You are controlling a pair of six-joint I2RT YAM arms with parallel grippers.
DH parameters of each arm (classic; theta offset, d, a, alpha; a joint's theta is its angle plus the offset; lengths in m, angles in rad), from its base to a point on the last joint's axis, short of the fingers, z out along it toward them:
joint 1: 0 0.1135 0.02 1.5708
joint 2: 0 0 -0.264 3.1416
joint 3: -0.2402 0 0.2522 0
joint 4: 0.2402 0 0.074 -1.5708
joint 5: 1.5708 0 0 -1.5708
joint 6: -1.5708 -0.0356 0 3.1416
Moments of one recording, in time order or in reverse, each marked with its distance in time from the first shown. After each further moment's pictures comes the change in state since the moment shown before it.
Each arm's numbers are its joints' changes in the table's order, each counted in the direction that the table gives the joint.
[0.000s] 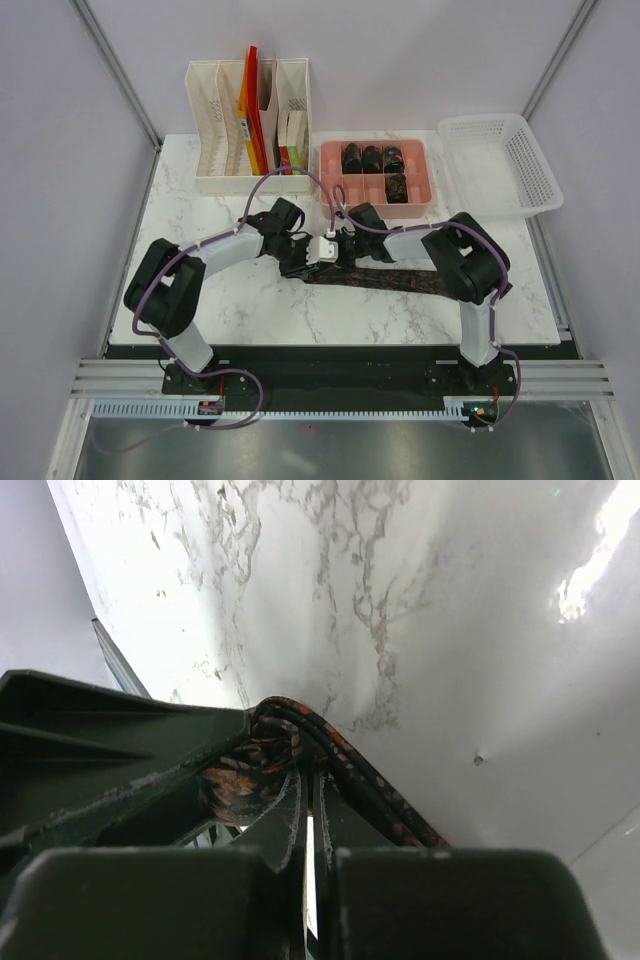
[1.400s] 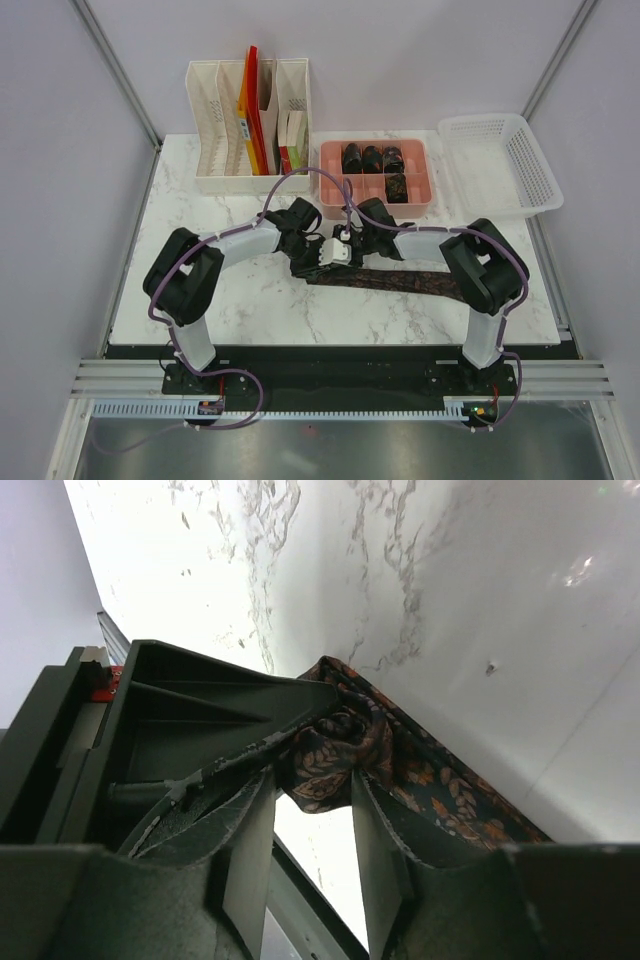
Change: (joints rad) left arm -0.082 -0.126 -0.118 0.071 -0.054 0.026; right arm -0.028 0.127 0.031 0.101 0.000 0.034
